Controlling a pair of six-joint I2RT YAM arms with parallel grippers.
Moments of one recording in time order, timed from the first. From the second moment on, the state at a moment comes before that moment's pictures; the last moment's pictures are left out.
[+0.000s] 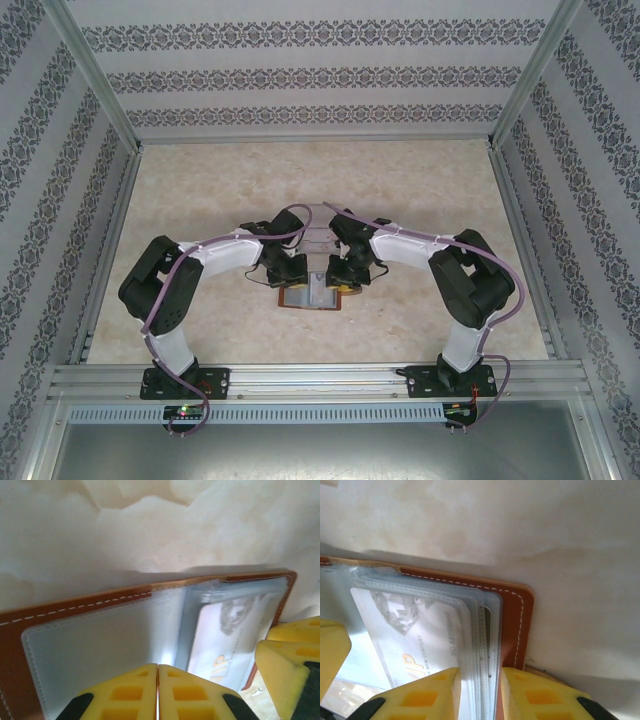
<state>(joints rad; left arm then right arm) -0.60 1.76 1.06 -0.58 0.37 -0.75 0.64 1.79 1.08 -0.68 -0.37 0.73</state>
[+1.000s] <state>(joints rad) -0.59 1.79 1.01 -0.46 0.47 -0.80 0.65 1.82 1.08 -0.62 -0.41 0.73</state>
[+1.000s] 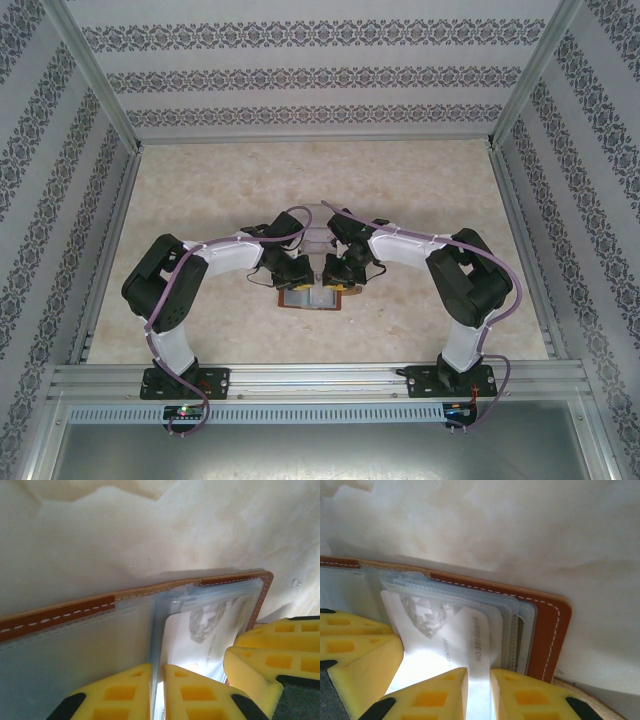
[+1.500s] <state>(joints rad) -0.59 1.81 1.01 -0.44 0.50 -0.80 0.65 1.82 1.08 -0.62 -0.41 0.73</state>
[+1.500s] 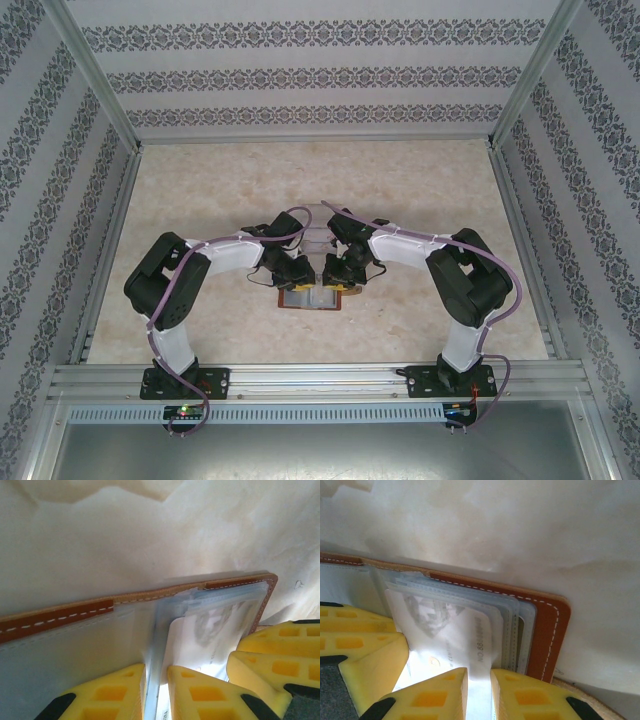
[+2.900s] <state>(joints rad) -0.58 1.77 0.97 -0.38 0.51 -0.80 0.65 1.82 1.08 -0.62 -0.41 0.73</state>
